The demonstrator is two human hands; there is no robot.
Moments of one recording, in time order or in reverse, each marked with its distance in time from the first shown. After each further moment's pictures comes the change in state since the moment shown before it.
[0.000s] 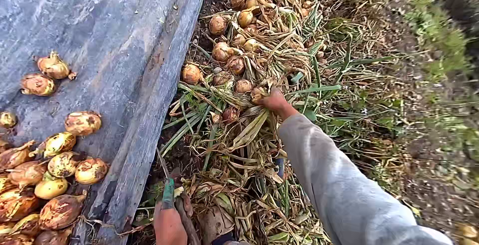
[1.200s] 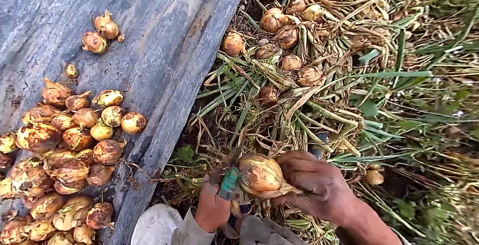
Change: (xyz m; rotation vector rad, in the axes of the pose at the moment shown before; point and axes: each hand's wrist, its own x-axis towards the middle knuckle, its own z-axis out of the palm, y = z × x) left_hand -0.047 -0.025 -0.009 0.381 -0.306 0.436; right_hand -0.315 -0.010 -0.005 0.296 -0.210 -1.243
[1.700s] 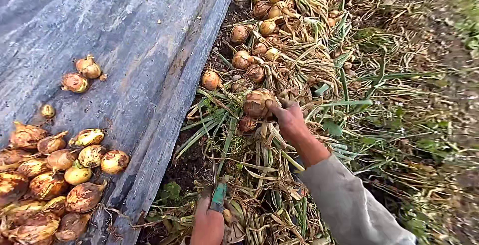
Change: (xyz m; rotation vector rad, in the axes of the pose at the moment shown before) left_hand 0.044 0.026 0.023 -0.119 0.000 -0.474; right_hand 0.123 0.152 -0.052 0.359 0.540 0.769
